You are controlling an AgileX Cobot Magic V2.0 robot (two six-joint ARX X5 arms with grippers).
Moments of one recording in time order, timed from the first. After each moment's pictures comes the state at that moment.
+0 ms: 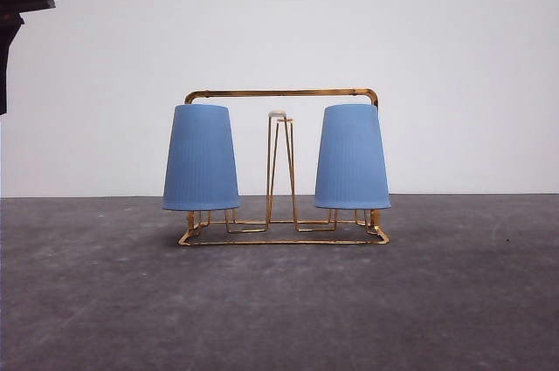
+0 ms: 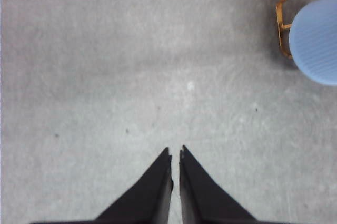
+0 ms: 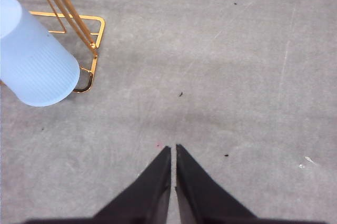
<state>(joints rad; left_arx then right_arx) -0.11 1.38 1.24 -0.95 0.05 -0.02 0.15 1.00 1.01 -0.79 -0.01 0.10</state>
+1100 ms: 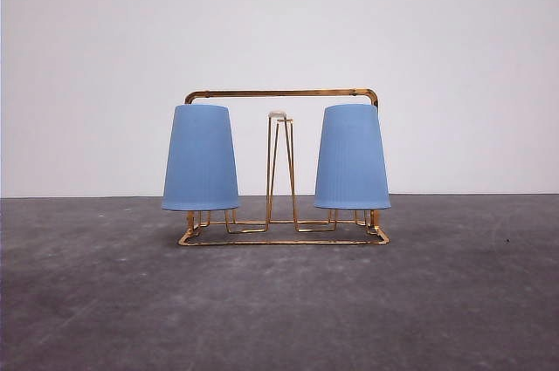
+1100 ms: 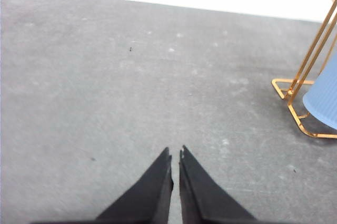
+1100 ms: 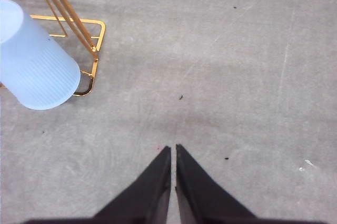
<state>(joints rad) 0.00 0.13 0.06 -0.13 0.02 -0.11 0.15 1.00 1.01 -0.78 -0.01 0.10</state>
